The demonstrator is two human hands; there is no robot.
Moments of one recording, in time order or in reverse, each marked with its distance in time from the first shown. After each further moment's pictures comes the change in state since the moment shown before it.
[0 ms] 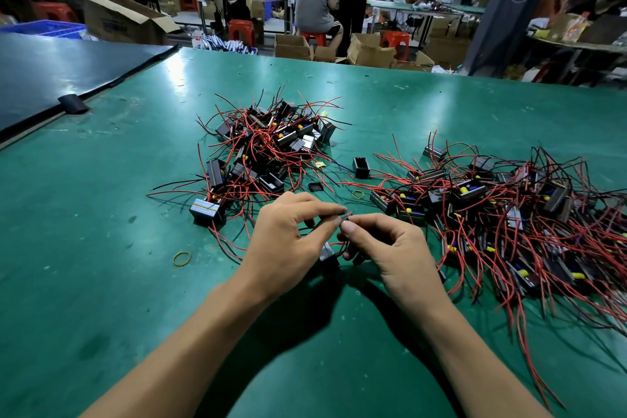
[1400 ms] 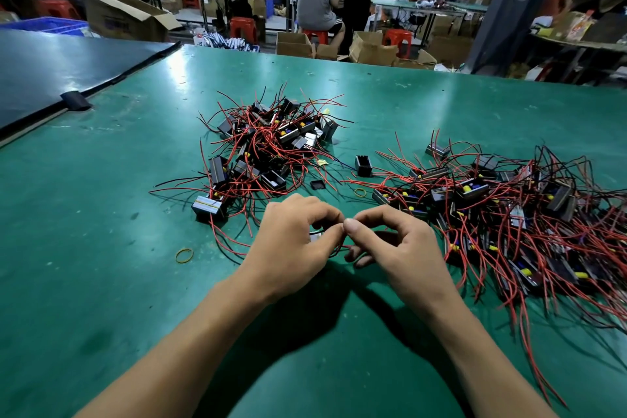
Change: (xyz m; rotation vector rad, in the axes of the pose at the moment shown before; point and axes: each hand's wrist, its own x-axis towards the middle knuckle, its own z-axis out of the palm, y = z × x) left_hand -0.003 0.000 -0.001 0.138 -0.133 0.005; right_hand -0.006 -0.010 -0.006 -0.156 -0.028 -0.103
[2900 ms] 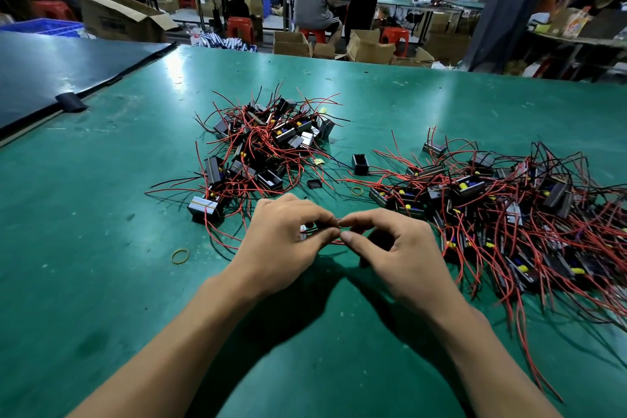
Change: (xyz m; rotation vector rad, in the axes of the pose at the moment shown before) left_hand 0.003 -0.016 -0.001 0.055 -0.014 0.090; right_hand 0.000 0.002 -0.007 -0.346 -0.011 -0.164
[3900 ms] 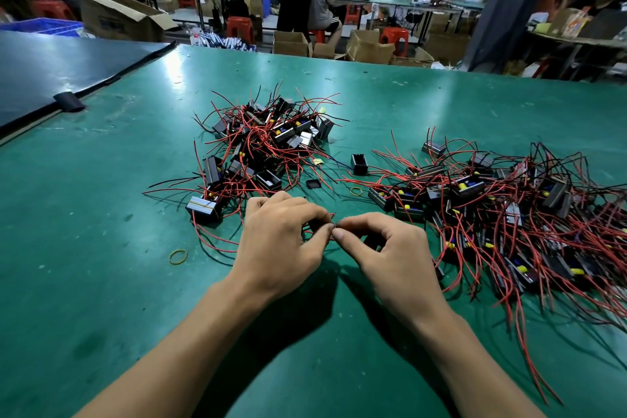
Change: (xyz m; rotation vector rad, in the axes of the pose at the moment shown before) left_hand -0.004 0.010 0.004 0.218 0.123 -0.061; right_hand -0.003 0.000 0.014 -0.030 0.102 0.064
